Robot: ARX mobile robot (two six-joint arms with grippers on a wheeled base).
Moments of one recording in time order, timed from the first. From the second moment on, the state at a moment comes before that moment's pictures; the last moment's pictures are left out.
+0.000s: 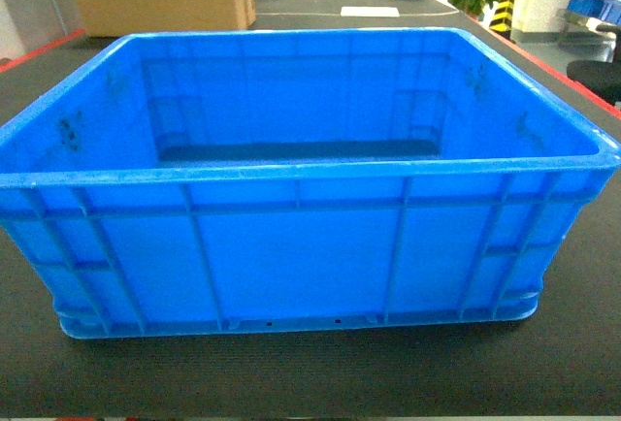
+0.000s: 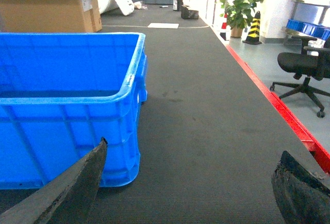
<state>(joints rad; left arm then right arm) 0.00 0.01 0.02 0.00 0.00 0.00 0.00 0.01 0.01 -0.01 0.00 0.00</state>
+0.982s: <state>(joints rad) -0.11 1.60 0.96 0.11 -0.18 -0.09 0.12 1.71 1.14 0.00 -0.06 0.07</state>
